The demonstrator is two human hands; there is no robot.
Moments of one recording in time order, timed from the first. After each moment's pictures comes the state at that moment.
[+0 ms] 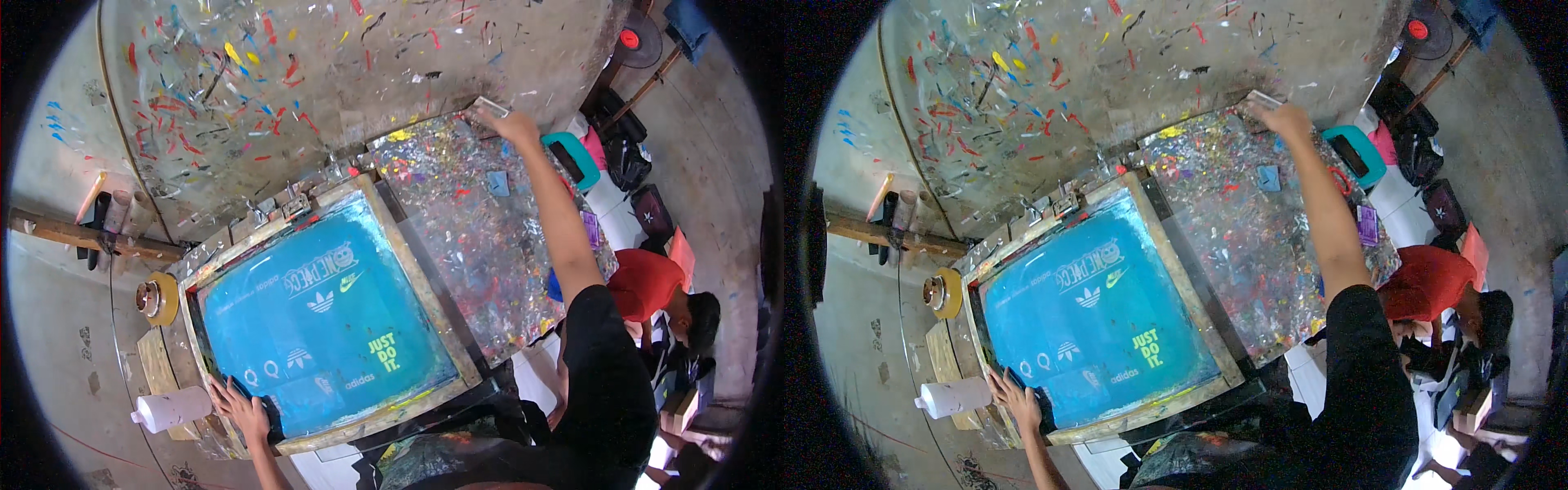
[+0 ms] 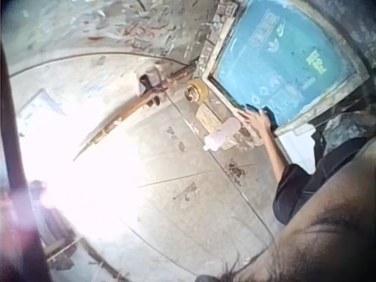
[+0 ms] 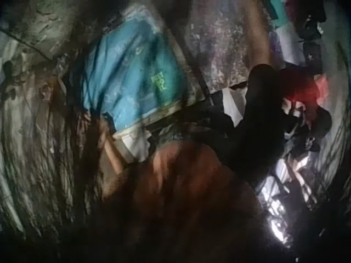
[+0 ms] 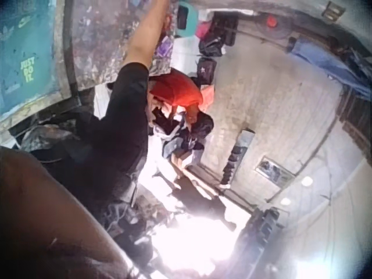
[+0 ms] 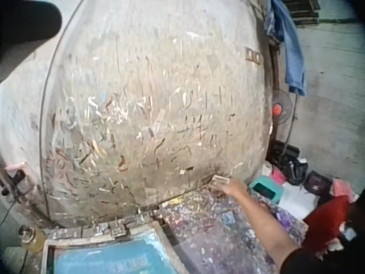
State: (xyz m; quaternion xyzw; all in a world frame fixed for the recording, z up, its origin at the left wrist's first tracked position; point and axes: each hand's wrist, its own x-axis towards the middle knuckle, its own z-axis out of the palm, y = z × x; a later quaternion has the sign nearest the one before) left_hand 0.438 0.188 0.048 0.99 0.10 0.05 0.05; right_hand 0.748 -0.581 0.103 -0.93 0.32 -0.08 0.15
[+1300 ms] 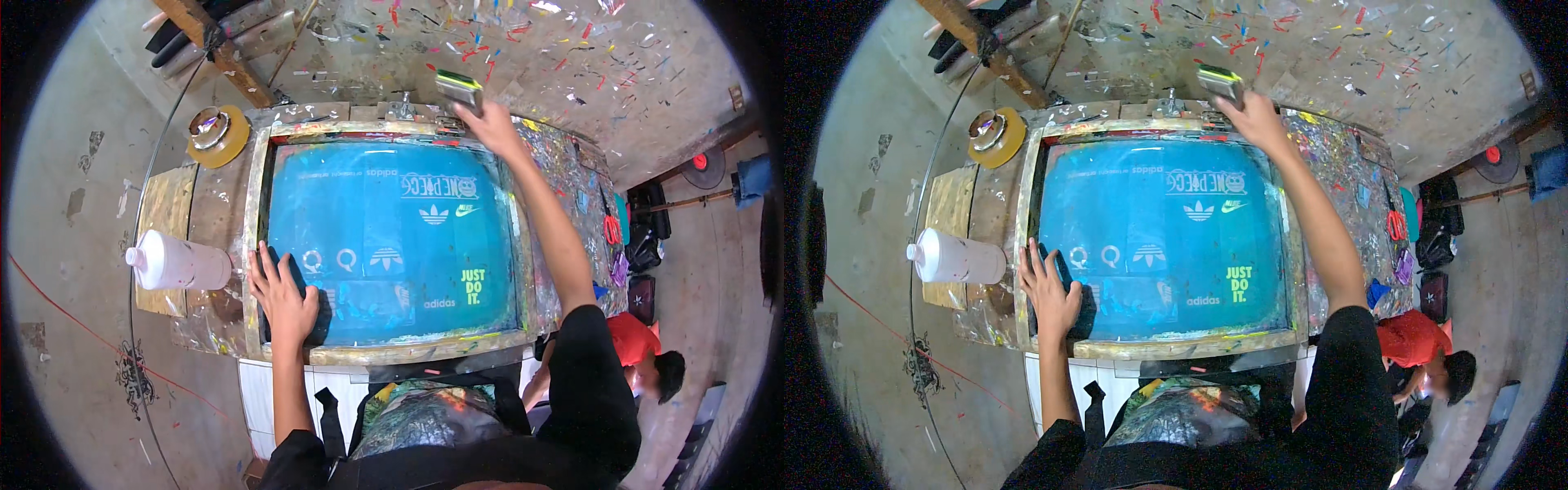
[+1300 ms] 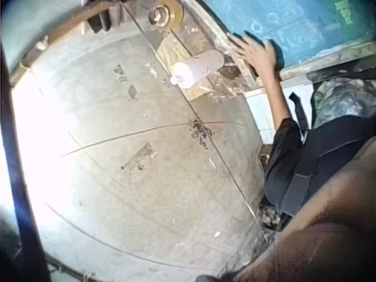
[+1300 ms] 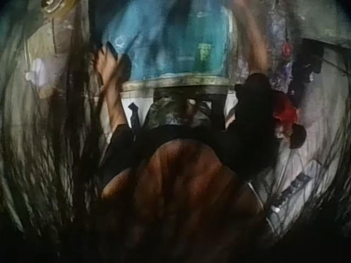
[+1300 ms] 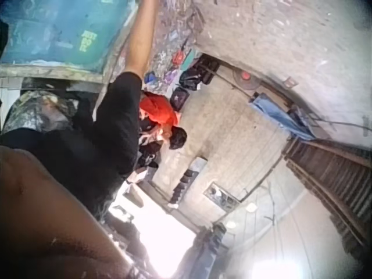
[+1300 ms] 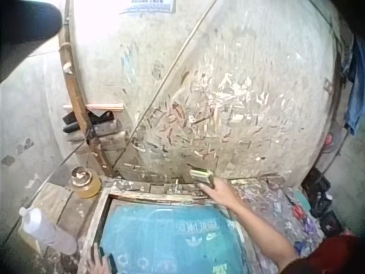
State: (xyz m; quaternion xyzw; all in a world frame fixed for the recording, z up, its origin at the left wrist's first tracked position) left_hand 0.435 0.181 0.074 0.98 0.09 0.09 0.16; right_hand 0.745 -0.190 0.140 -0.94 -0.16 -0.13 0.29
